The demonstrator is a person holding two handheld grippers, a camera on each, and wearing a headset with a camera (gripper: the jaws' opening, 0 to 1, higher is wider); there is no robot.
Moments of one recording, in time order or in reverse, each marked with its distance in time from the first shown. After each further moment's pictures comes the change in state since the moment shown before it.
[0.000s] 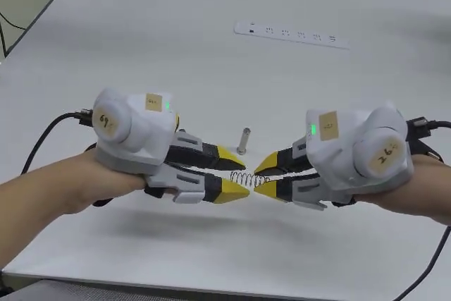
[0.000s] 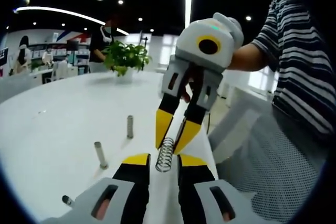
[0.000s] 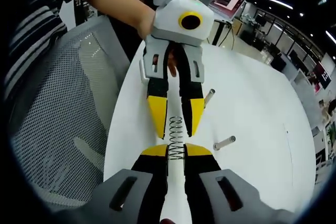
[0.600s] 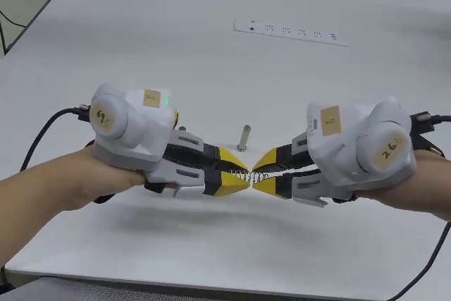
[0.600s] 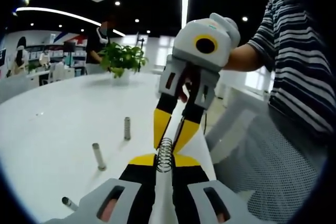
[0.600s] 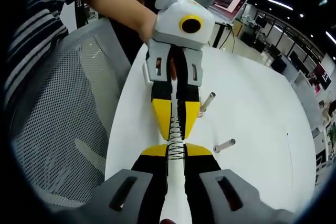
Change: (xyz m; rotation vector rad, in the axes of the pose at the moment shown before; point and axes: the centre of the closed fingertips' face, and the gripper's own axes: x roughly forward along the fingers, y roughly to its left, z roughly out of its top) left arm -0.002 -0.003 0.001 0.011 -0.009 -0.030; right arm -0.002 0.002 0.005 -0.003 -0.014 0.003
